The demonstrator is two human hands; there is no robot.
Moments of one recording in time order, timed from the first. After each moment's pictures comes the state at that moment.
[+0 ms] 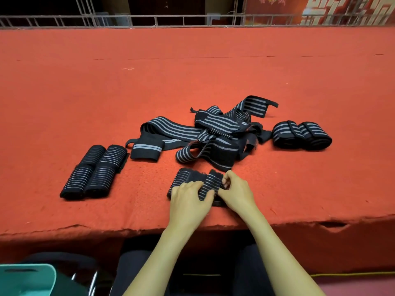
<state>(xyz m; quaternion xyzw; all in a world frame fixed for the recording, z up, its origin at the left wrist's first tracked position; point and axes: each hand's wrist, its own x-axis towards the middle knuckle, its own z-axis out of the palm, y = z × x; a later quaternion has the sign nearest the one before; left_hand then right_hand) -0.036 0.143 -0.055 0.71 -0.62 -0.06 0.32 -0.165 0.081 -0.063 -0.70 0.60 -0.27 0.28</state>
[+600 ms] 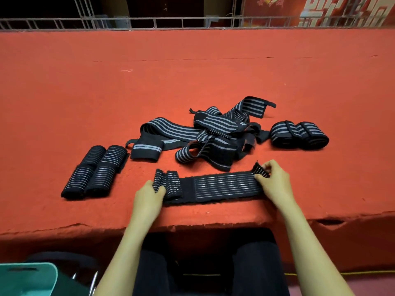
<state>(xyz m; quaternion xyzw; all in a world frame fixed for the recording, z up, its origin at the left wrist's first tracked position) 0.044 0.148 -0.053 0.82 -0.43 -0.21 0.31 -0.243 0.057 -0.048 -0.62 0.66 -0.36 0.23</state>
